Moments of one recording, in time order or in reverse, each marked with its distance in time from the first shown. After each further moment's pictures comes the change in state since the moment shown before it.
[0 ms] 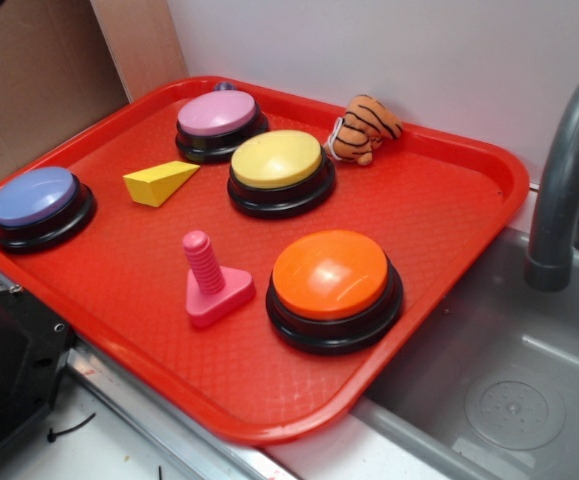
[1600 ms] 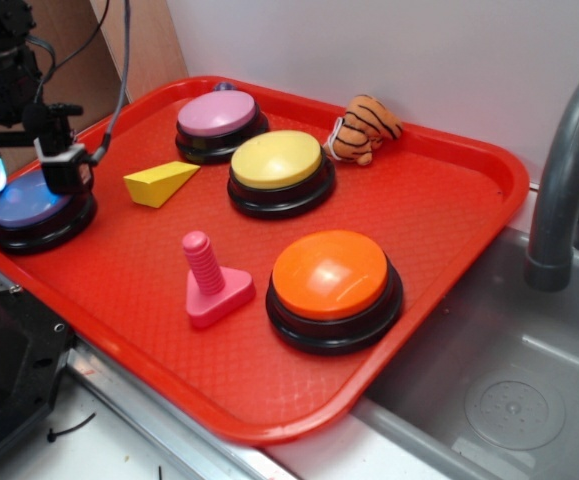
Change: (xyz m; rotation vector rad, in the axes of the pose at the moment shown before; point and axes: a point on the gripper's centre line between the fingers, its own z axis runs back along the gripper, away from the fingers) arm 0.008 0.141 -0.185 0.117 0.186 0.663
